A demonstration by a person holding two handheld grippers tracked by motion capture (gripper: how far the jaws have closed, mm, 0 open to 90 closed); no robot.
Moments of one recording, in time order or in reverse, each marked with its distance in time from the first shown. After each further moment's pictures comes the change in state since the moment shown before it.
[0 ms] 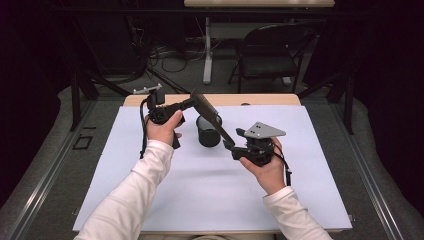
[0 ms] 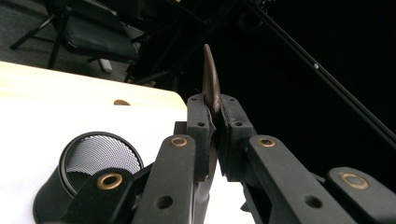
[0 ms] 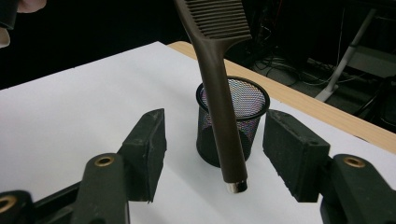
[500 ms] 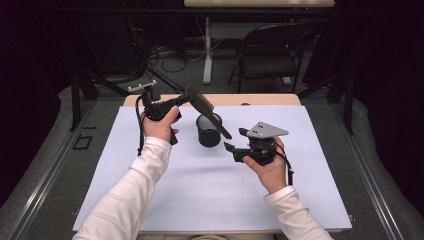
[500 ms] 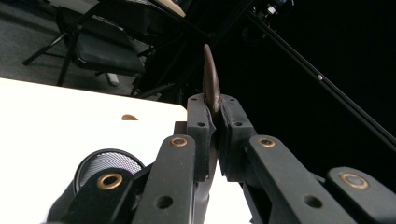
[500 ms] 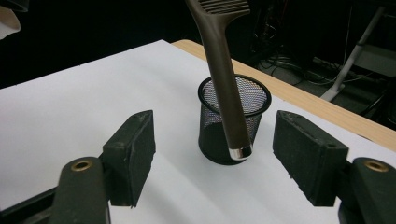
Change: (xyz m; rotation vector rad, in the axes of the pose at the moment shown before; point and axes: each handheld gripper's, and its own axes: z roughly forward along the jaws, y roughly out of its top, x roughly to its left) left arm 0.001 0.010 -0.006 -0.052 0.021 0.015; right arm -0.004 -0.001 -0.004 0.006 0.024 -0.002
